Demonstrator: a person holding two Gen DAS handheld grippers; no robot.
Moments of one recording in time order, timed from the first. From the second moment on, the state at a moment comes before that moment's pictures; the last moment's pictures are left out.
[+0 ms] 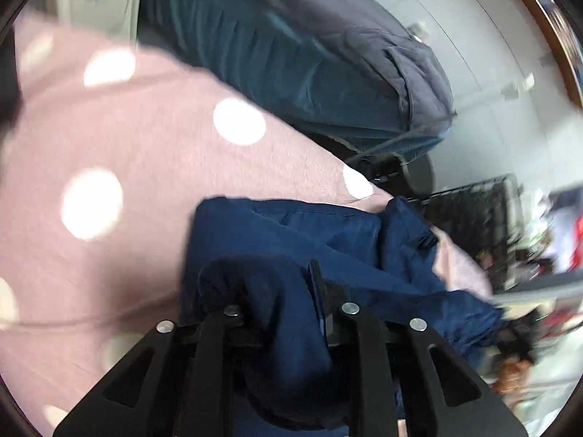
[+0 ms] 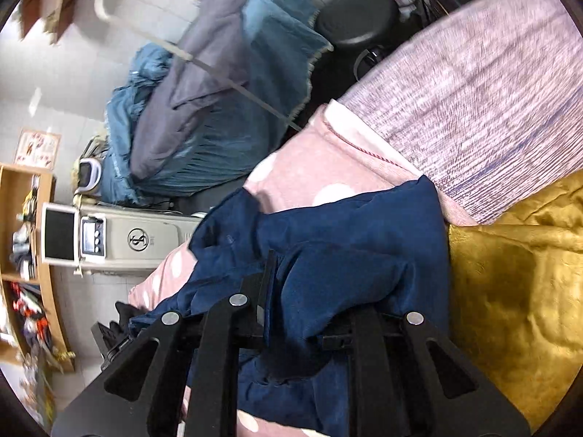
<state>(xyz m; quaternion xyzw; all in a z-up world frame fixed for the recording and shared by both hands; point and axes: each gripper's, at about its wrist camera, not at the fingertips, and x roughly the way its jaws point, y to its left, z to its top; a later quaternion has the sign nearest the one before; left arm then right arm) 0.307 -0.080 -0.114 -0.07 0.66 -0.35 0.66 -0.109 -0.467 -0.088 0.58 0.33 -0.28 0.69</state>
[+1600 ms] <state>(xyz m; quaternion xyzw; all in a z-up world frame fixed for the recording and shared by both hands) 0.289 -0.118 -0.178 0.10 0.67 -0.29 0.68 -0.115 -0.458 -0.160 0.44 0.48 -0.41 0.64</state>
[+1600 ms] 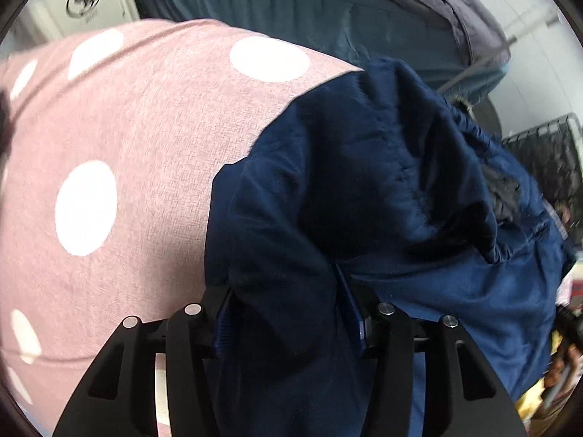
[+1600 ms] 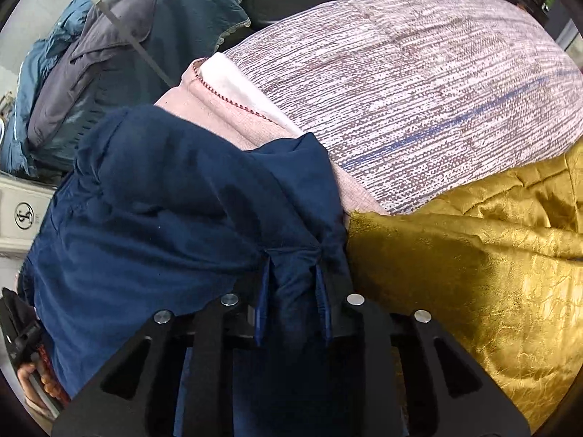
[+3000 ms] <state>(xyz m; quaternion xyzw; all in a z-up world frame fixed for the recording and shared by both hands) 0.187 0.039 -0.132 0.00 0.69 -0.27 0.68 -0.187 -0.437 -0.162 0.64 0.33 -0.23 0.65</state>
